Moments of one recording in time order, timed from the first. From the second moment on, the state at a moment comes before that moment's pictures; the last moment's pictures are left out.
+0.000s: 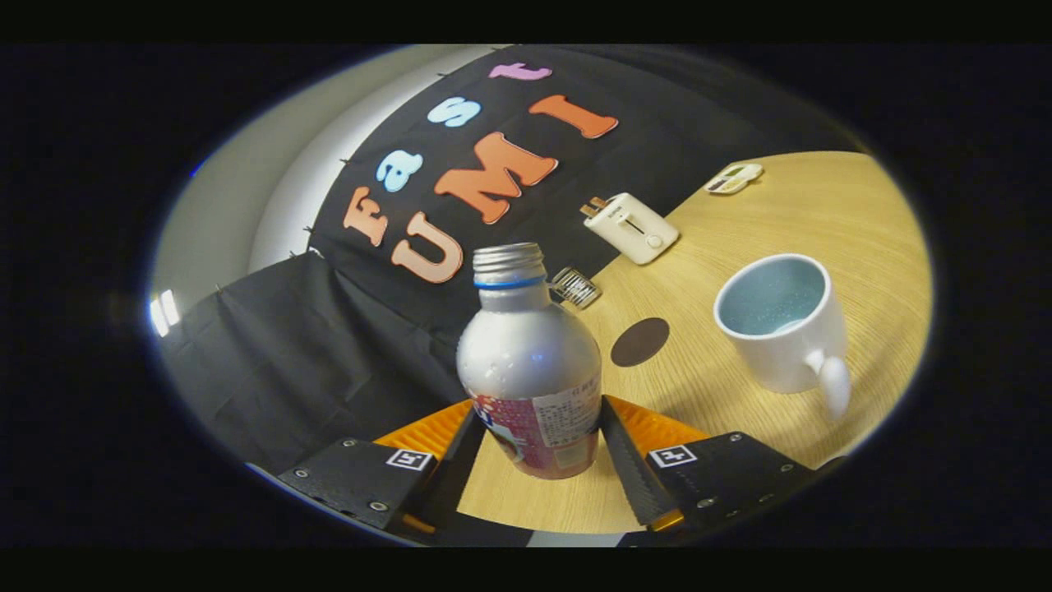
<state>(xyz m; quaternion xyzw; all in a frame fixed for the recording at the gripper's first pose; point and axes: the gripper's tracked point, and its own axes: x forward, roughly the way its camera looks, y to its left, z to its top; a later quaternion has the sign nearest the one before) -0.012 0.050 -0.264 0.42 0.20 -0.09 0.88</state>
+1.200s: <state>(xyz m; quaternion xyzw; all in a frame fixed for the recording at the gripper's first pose) -0.015 0.046 -0.248 0.70 0.17 -0.04 0.69</state>
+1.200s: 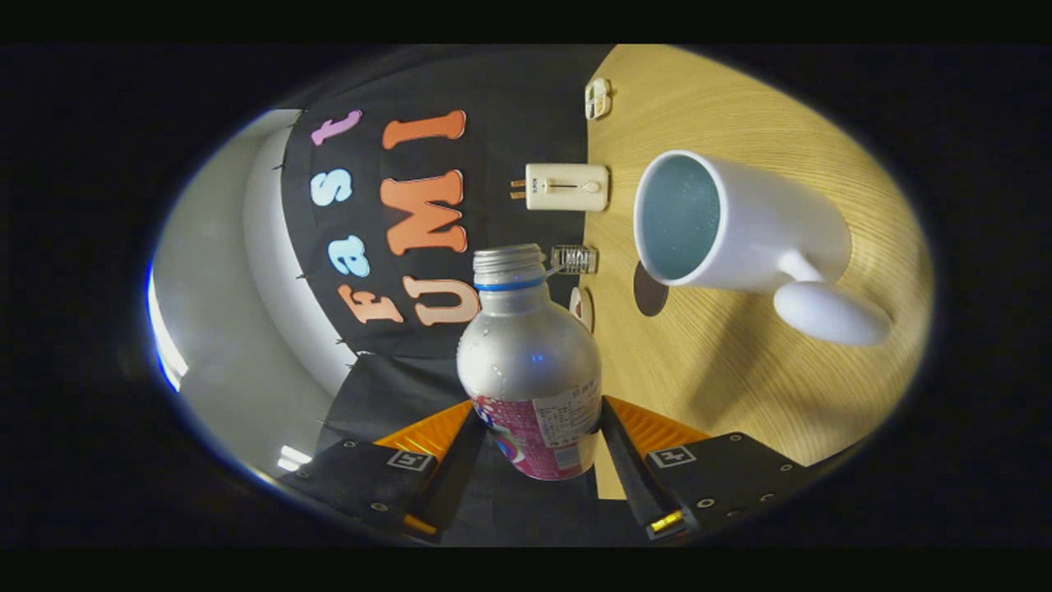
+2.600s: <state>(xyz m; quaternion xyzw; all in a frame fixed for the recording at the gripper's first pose) 0.001 0.040 -0.221 0.83 0.09 -0.01 0.56</state>
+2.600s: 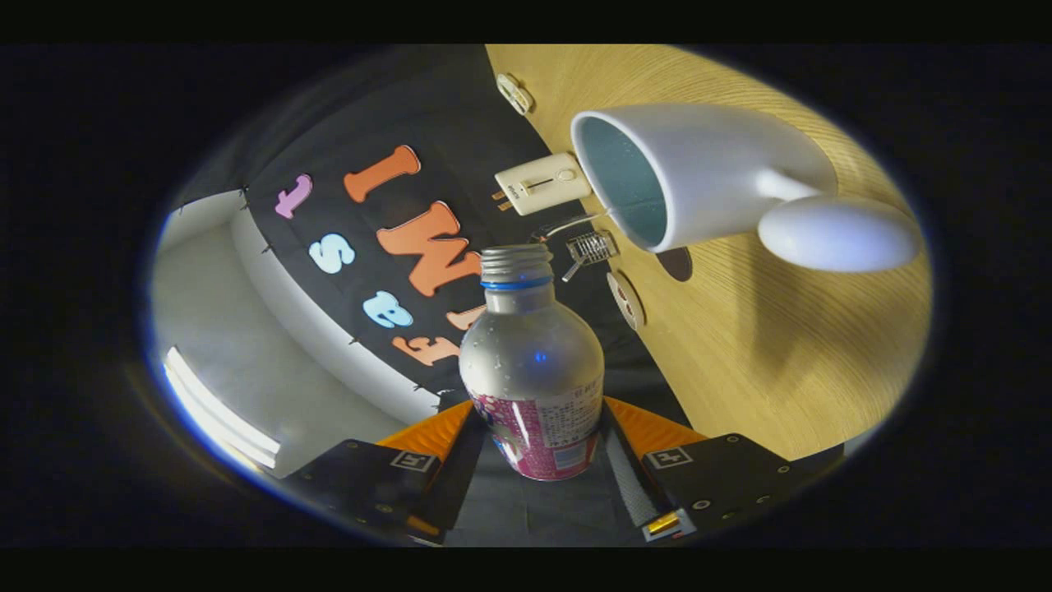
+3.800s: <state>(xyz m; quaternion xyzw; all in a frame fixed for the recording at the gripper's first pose) 0.008 0.038 -0.210 0.85 0.07 0.01 0.52</state>
